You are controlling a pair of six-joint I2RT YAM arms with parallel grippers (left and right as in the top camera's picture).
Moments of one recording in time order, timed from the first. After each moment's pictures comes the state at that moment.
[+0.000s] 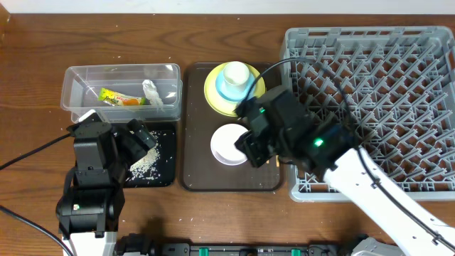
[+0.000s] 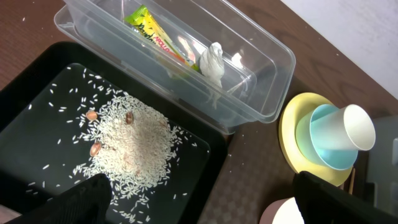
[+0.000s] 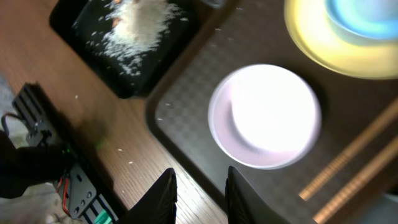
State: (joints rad) left arm 0.04 0.81 0.85 -0.79 -0.06 -0.59; right arm 0.74 1.41 1.23 -0.77 -0.29 0.19
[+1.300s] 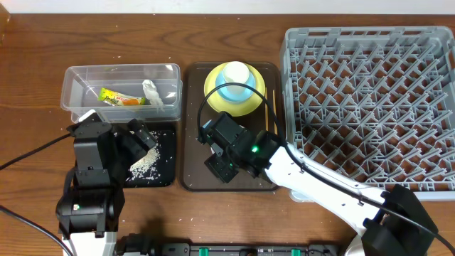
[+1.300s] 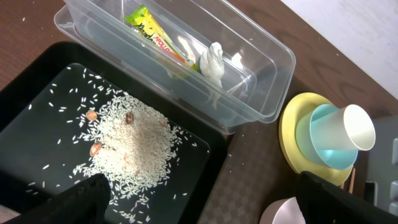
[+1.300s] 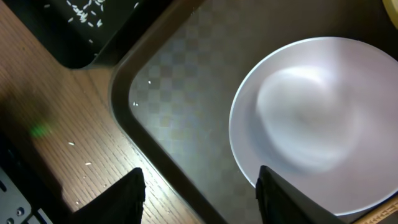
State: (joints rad) left arm 0.04 0.81 0.85 -0.79 -0.06 -0.59; right arm 0.92 1.68 1.23 -0.68 -0.13 0.18
